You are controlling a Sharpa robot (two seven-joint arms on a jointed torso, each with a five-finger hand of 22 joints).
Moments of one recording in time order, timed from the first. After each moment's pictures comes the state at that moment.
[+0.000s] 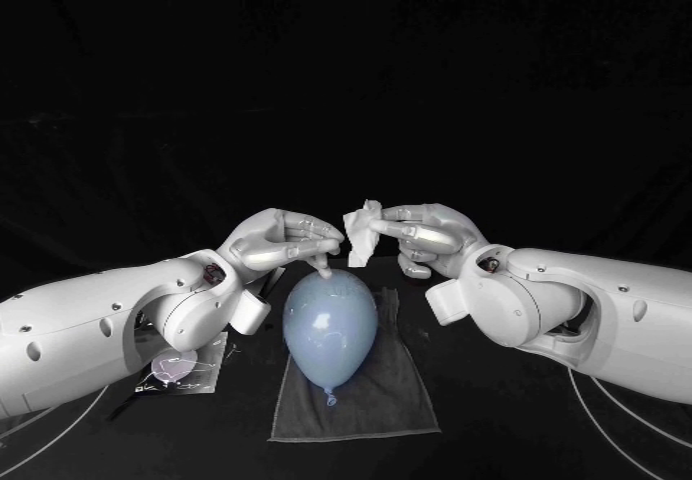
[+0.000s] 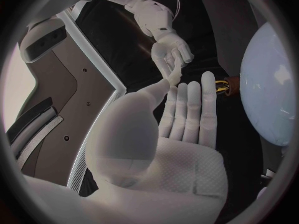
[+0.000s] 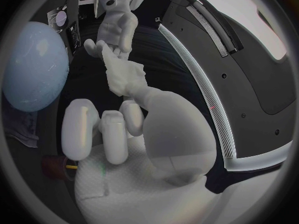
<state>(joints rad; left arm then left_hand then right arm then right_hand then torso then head) 1.24 -0.91 -0.06 1.64 -0.31 -0.13 0.39 1.37 -0.14 0.46 0.01 0.05 0.94 0.16 0.26 0.44 0.92 0.11 0.60 0.22 0.83 0.06 0.98 0.48 0.17 0.99 0.16 0.62 0.39 1.28 -0.85 -0.07 1.79 -0.06 -0.50 0.20 1.29 -0.03 0.62 0.02 0.05 0.97 0.09 0.35 0.49 1.39 0.03 1.26 1.30 1.47 -0.06 1.53 1.31 0.07 1.47 0.05 1.28 1.31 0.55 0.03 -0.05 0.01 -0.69</state>
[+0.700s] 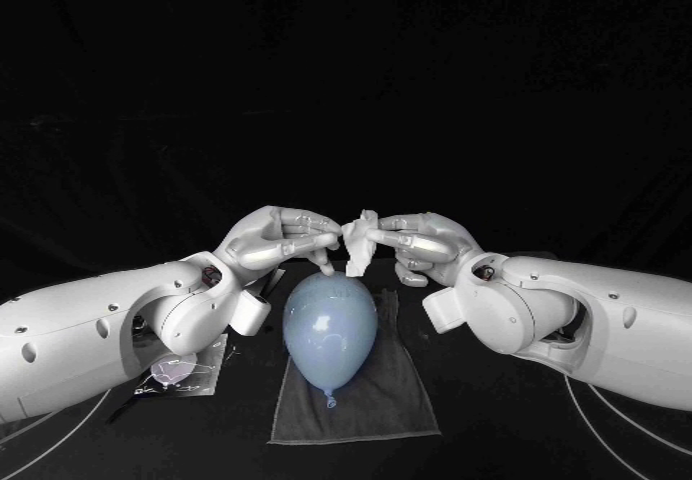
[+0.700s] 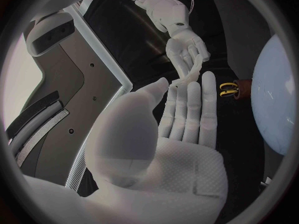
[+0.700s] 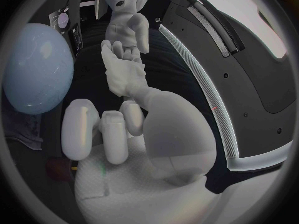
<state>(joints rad) 1.24 -0.92 -0.06 1.66 -0.25 -0.11 0.45 1.36 -0.15 0.43 0.02 0.05 0.93 0.16 0.25 0.43 0.92 0.11 0.64 0.25 0.83 0.06 1.00 0.50 0.16 0.99 0.16 0.63 0.40 1.26 -0.84 -0.07 1.77 -0.07 -0.49 0.20 1.29 -0.03 0.62 0.02 0.04 0.97 0.09 0.36 0.49 1.39 0.03 1.26 1.30 1.46 -0.05 1.53 1.31 0.07 1.46 0.05 1.28 1.31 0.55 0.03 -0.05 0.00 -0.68</state>
